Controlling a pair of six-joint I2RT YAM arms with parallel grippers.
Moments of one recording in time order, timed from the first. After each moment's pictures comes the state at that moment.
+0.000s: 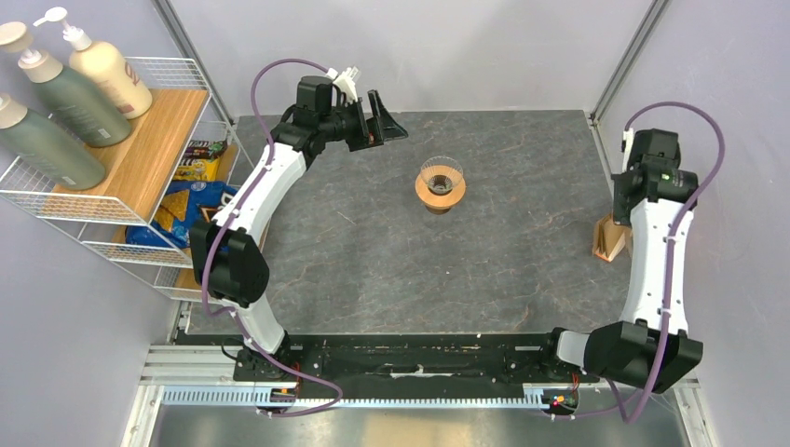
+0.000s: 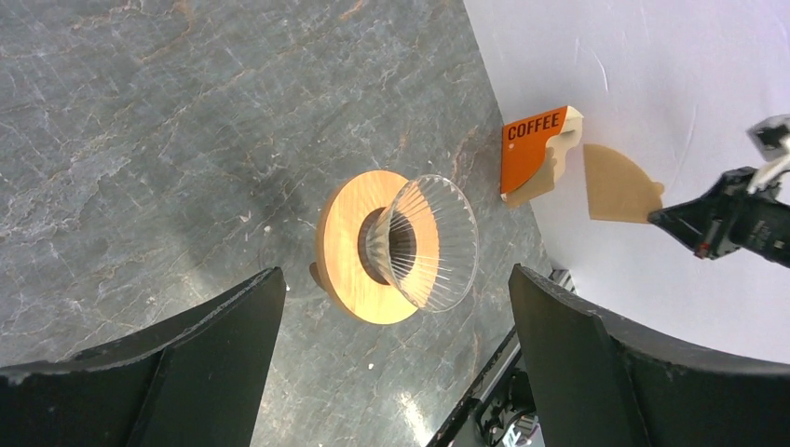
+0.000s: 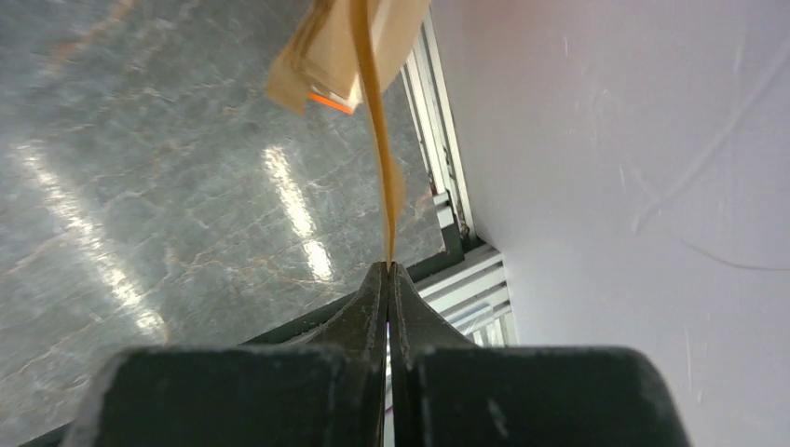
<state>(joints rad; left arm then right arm) -0.32 1.76 1.68 -0.39 0.59 -0.55 -0.31 1.27 1.39 -1.15 0.34 -0.20</state>
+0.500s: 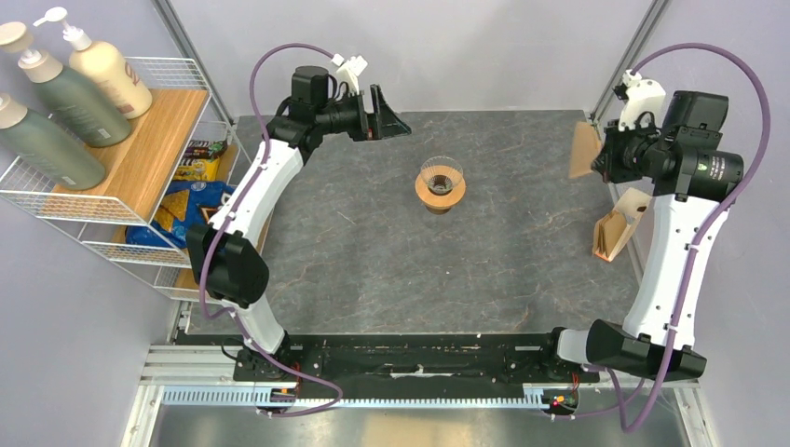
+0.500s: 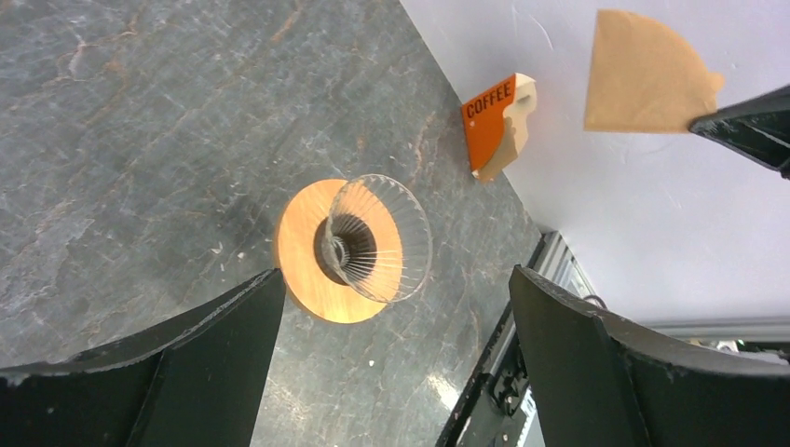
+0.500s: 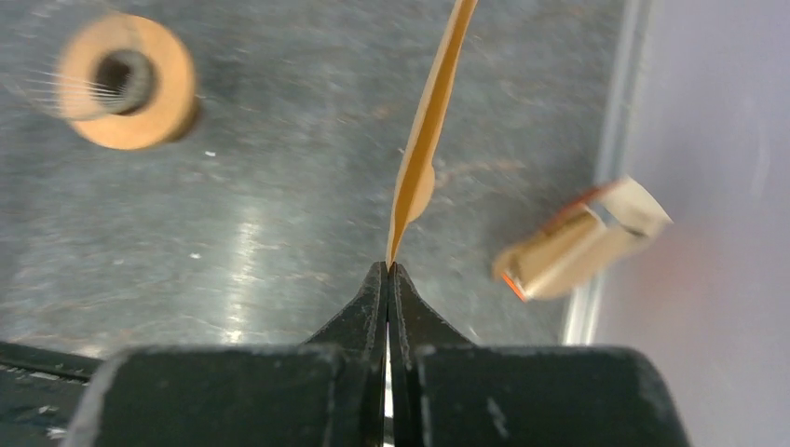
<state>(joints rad) -0.32 1.76 1.75 -0.40 0.71 -0.44 -0.31 1.32 1.87 -1.28 -0.31 -0.31</state>
